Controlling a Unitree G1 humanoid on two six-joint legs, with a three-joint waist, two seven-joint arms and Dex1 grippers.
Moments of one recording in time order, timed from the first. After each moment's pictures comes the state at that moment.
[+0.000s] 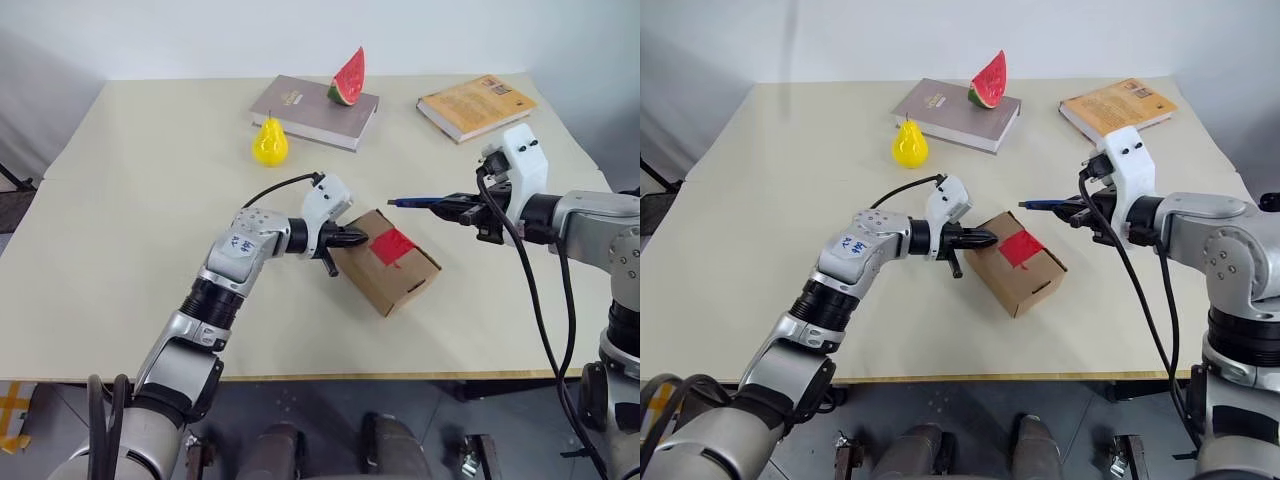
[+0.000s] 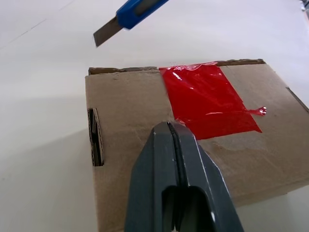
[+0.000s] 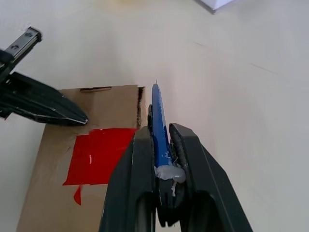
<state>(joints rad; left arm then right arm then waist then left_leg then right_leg) -0.92 0.26 -0.27 0.28 -0.17 0.66 -0.80 -0.78 -0.74 -0.20 -0.33 0.65 1.43 0.50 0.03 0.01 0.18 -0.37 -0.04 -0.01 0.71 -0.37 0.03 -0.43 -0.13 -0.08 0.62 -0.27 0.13</state>
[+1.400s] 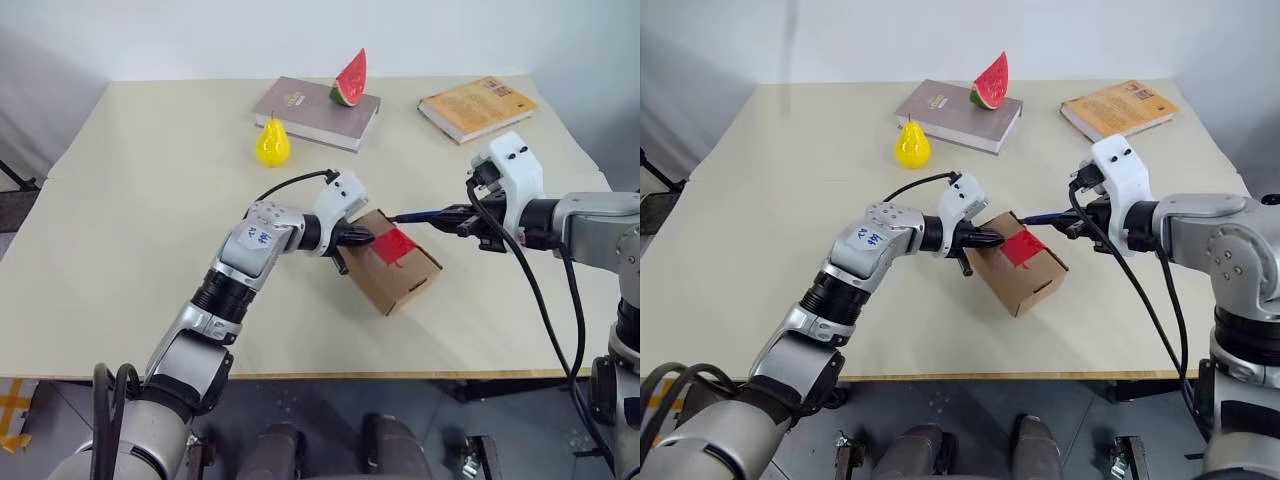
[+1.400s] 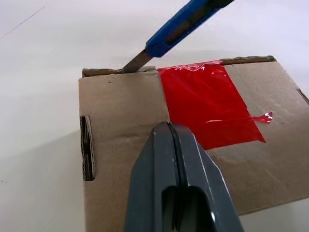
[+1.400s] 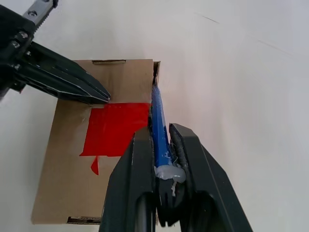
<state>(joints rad) -0.96 0.21 -0.29 0.29 -0.12 0.75 -0.77 -0.85 -0.79 -0.14 -0.39 0.67 1.59 0.50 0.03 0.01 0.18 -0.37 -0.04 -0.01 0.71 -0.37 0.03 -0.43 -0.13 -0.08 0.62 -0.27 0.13</state>
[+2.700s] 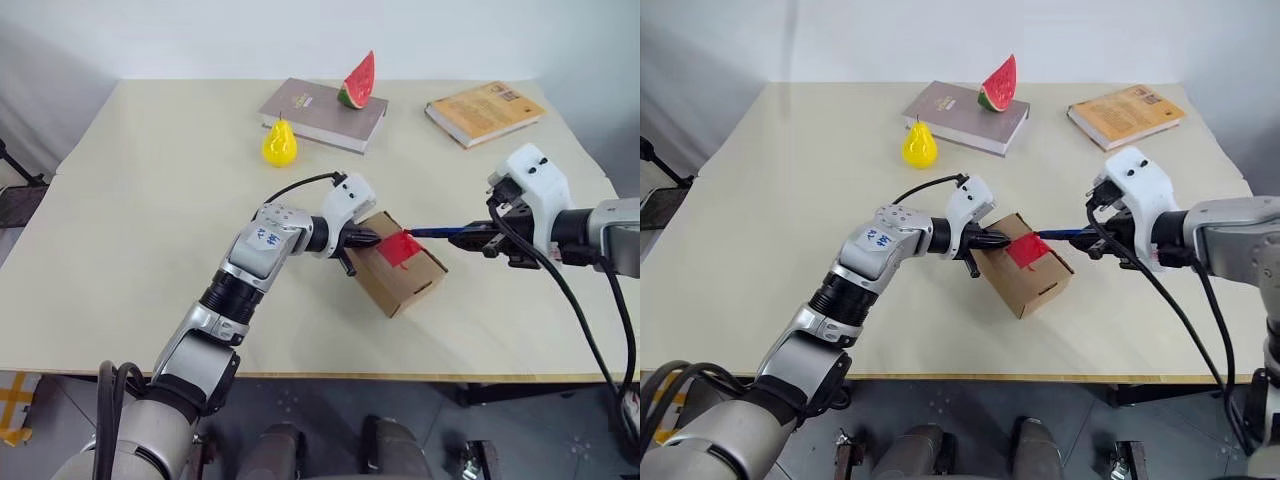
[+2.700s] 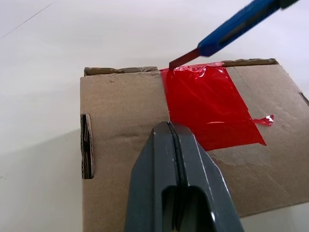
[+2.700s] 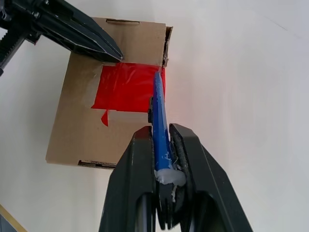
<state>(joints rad) -0.97 0.19 -0.30 0.31 -0.12 0.75 -0.74 -0.78 -0.97 -0.14 -0.44 0.85 1.60 0.48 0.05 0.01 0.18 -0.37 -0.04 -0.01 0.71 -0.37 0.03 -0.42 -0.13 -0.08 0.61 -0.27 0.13</state>
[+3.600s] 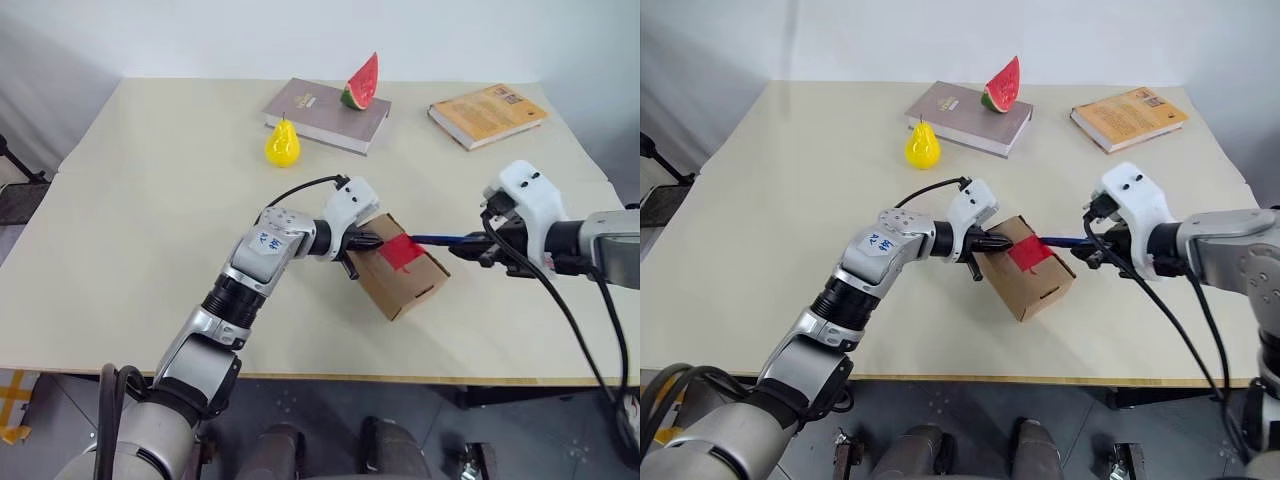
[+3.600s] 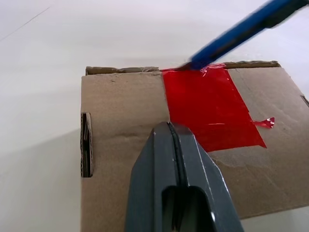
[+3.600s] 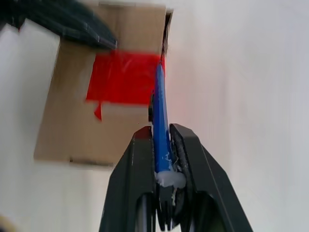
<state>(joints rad) -0.95 0.18 -0.31 0.28 -0.11 0.75 -0.73 -0.71 -1.04 -0.14 -0.48 0.84 1.59 0.55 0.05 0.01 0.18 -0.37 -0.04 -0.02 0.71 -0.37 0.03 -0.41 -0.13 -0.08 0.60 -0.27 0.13</state>
